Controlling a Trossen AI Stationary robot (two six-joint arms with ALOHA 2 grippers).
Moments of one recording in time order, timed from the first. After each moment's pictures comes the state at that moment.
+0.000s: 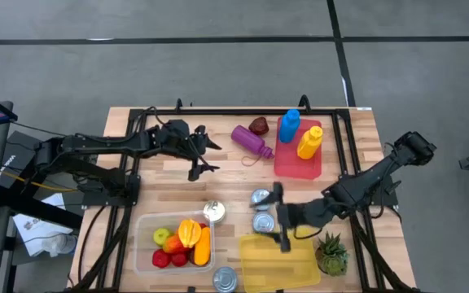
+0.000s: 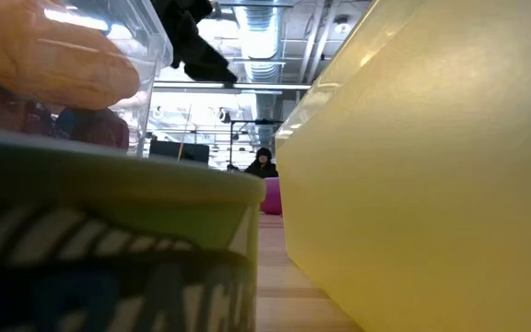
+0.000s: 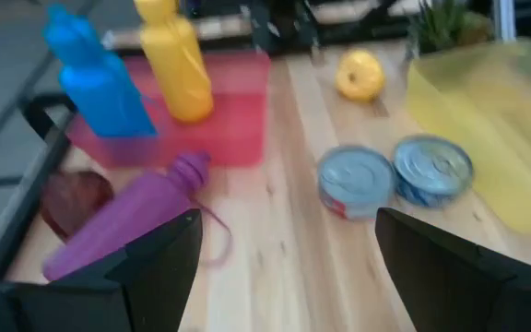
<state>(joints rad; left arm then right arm) 0.24 1.22 0.82 -0.10 0.21 0.25 0.57 1.41 1.11 0.02 0.47 0.04</state>
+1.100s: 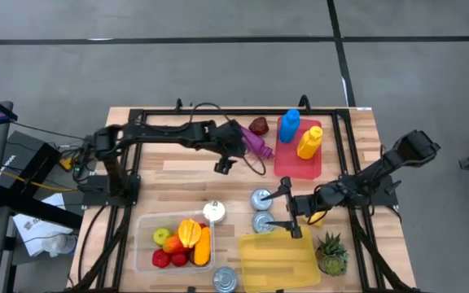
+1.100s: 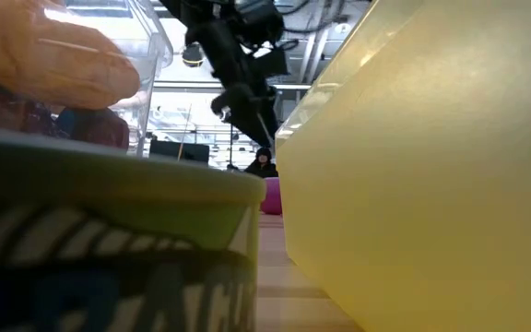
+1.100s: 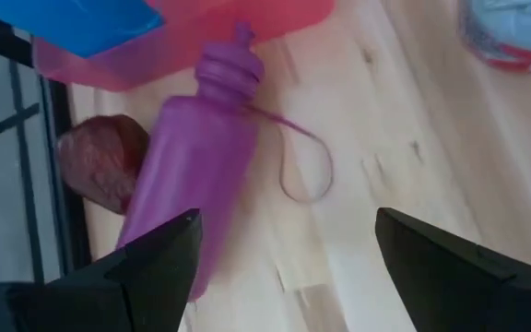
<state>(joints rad) 0.23 1.82 1.40 -0.53 -0.09 0.63 0.47 1.35 0.45 0.98 0.29 -0.17</state>
